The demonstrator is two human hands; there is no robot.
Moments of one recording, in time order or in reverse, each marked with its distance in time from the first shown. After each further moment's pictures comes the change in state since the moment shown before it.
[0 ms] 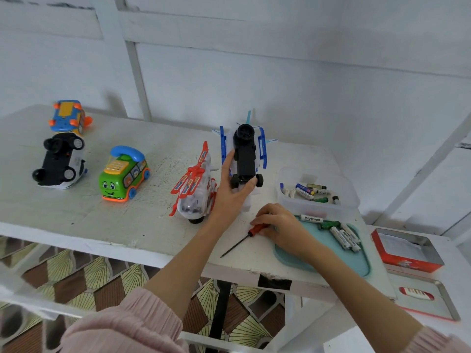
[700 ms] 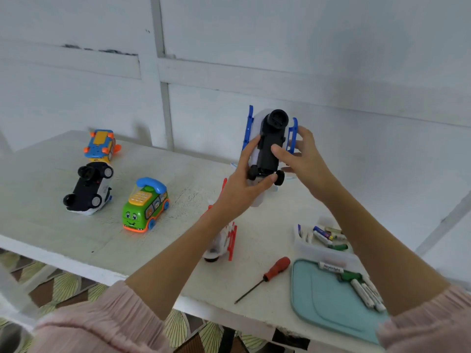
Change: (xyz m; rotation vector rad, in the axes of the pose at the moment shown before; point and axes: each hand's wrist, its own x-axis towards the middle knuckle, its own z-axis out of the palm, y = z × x) left_hand 0.057 0.079 -0.028 0.139 -0.168 0.191; right_hand 0.126 -0.053 -0.135 0.680 0.361 0.225
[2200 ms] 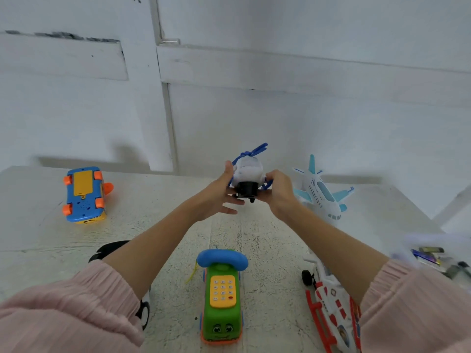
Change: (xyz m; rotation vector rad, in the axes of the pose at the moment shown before) left_hand 0.137 -0.161 -0.261 -0.121 -0.425 -0.725; right_hand 0.179 0.059 0.252 0.534 0.488 0.669
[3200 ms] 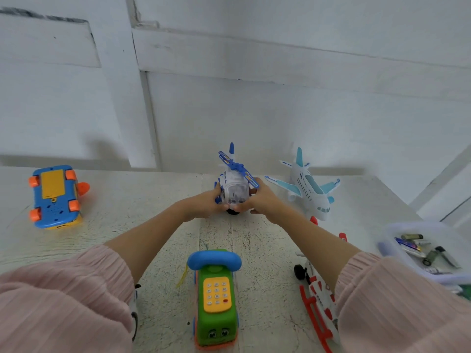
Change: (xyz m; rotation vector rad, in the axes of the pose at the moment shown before) left_hand 0.028 -0.028 -0.009 0.585 -0.149 -0.060; right_hand 0.038 0.043 -0.025 -0.658 -0.214 -0.063
